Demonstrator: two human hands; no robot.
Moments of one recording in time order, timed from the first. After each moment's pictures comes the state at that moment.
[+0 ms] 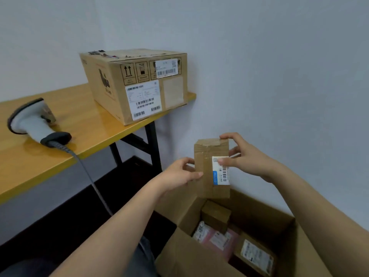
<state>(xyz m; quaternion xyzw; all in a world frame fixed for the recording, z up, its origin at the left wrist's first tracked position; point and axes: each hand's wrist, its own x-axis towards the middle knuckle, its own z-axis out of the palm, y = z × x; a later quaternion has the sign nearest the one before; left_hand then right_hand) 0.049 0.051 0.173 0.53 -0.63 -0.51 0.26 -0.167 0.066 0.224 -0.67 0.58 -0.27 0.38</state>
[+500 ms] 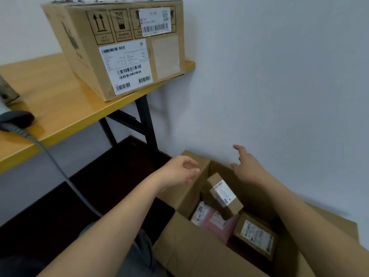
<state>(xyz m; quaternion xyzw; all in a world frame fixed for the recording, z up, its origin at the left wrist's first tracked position) 0.042 0.027 0.119 0.57 -0.64 -0.49 0.16 -0.182 0.021 0.096 -0.61 0.72 -0.18 0.27</state>
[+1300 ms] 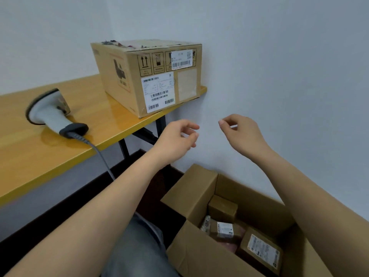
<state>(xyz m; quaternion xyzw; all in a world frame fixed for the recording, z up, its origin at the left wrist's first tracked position) 0.080 0.063 0.244 0.52 -0.69 -0.32 0.38 -0.102 0.054 0.246 -0.67 0.62 -0.39 0.15</state>
